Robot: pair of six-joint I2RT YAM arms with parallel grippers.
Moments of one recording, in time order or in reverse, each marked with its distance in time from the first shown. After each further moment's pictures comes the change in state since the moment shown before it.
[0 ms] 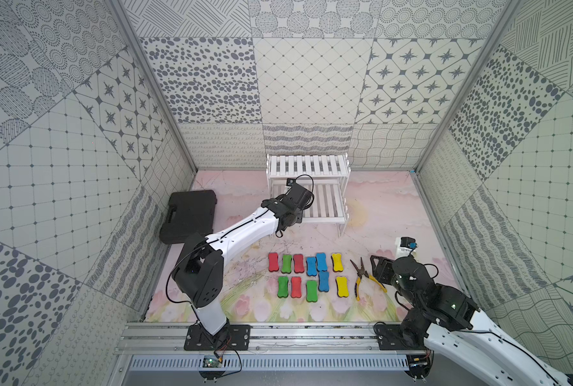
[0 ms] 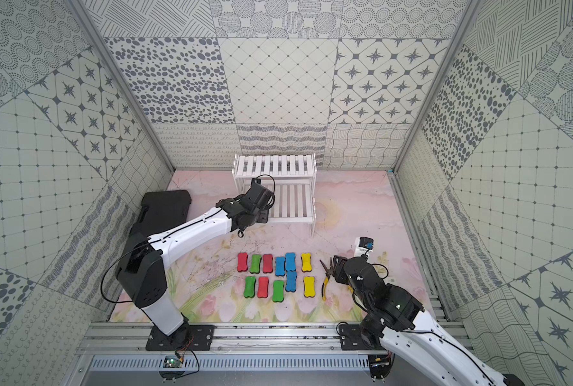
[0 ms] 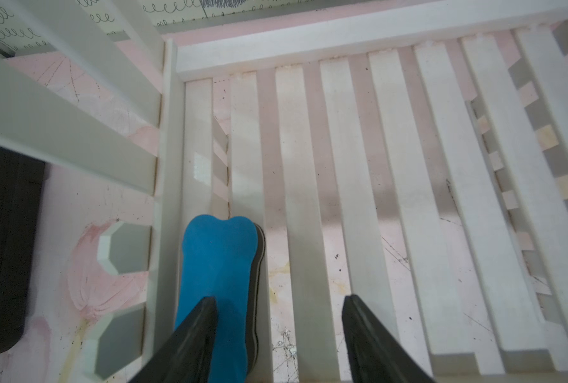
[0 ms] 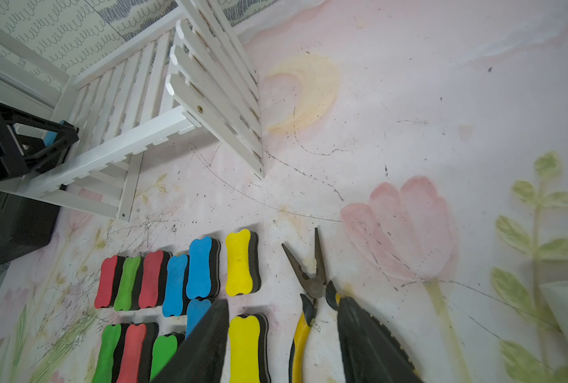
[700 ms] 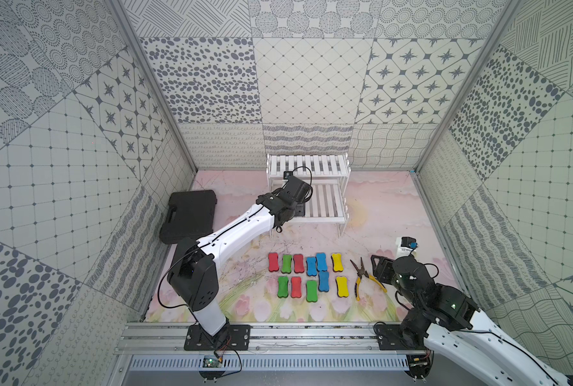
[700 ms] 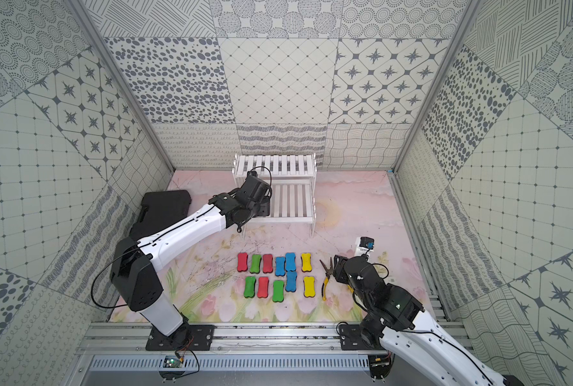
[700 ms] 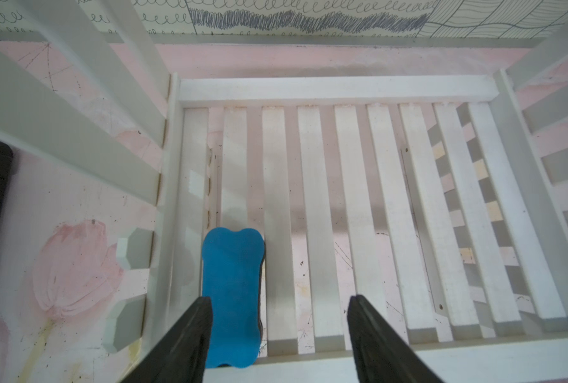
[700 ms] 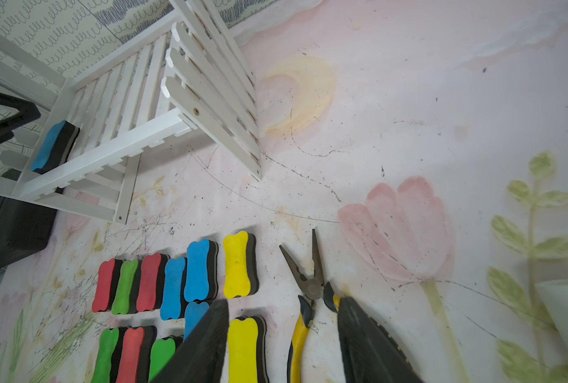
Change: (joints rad) left arm 0.014 -0.036 0.080 -0.039 0.071 -0.074; right arm -0.010 0.001 0.000 0.000 0.000 -0.002
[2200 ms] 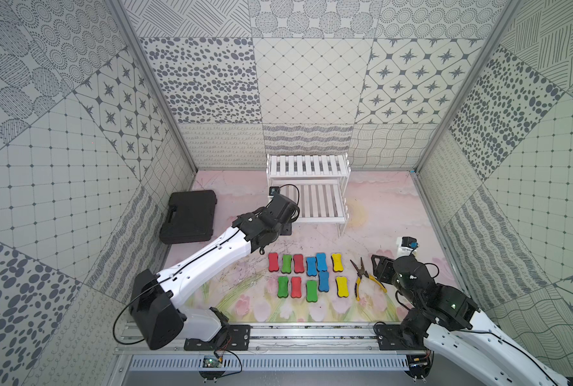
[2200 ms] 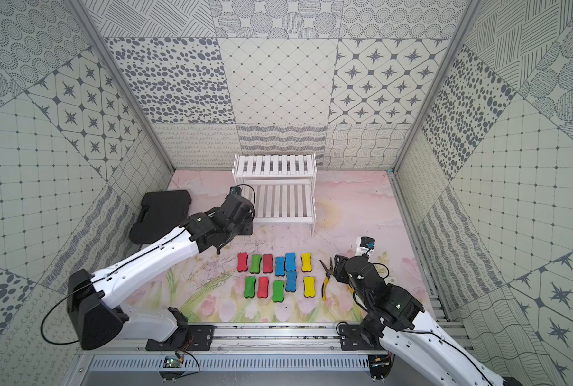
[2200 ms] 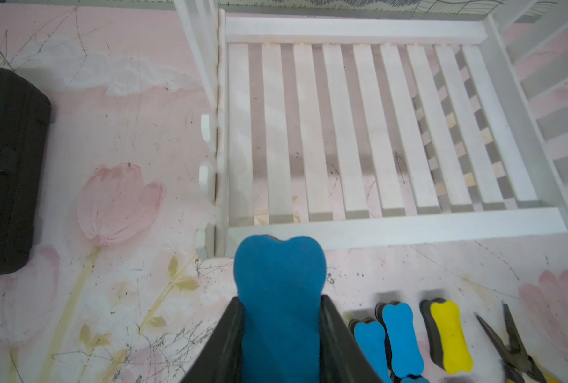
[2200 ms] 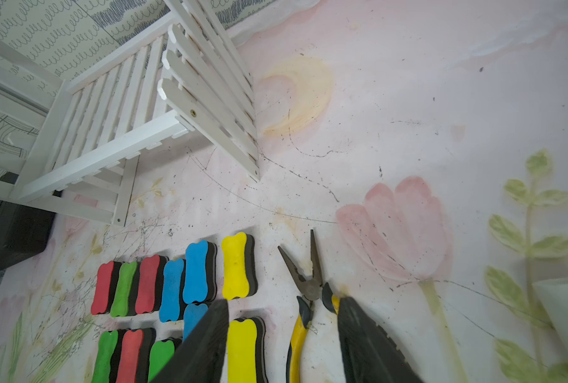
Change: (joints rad) left arm -0.090 -0.376 -0.323 -0.075 -0.011 -0.081; right arm -0.016 0.000 0.000 0.000 -0.010 -0.001
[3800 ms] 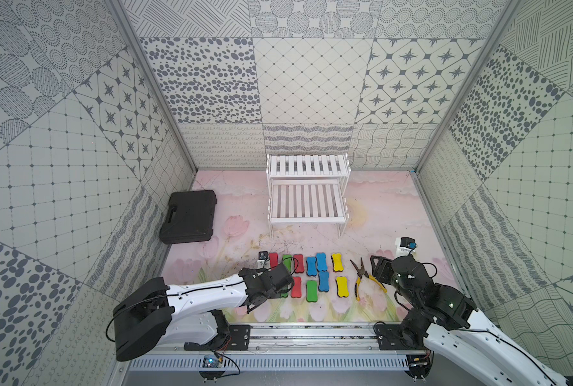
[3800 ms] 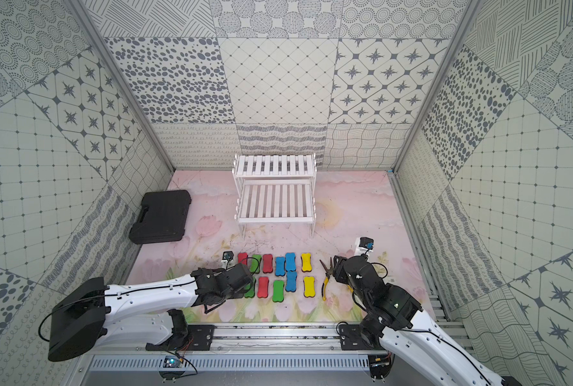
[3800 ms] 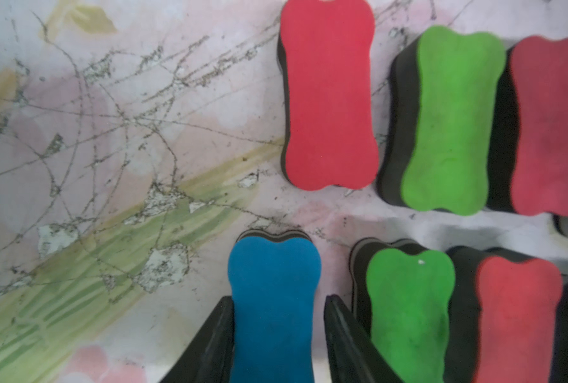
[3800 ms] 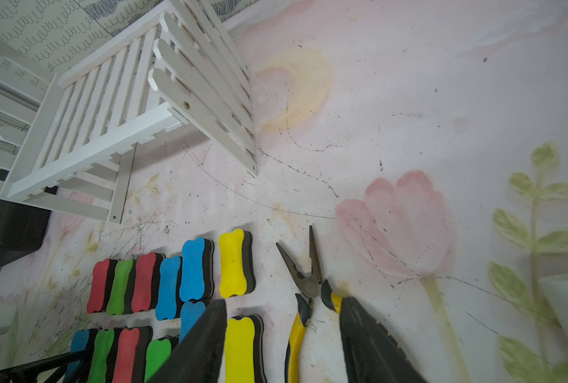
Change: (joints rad) left arm -0.266 -0.124 -0.636 0.106 0.058 -0.468; right arm -0.006 0.007 -0.016 0.009 -0.013 0.004
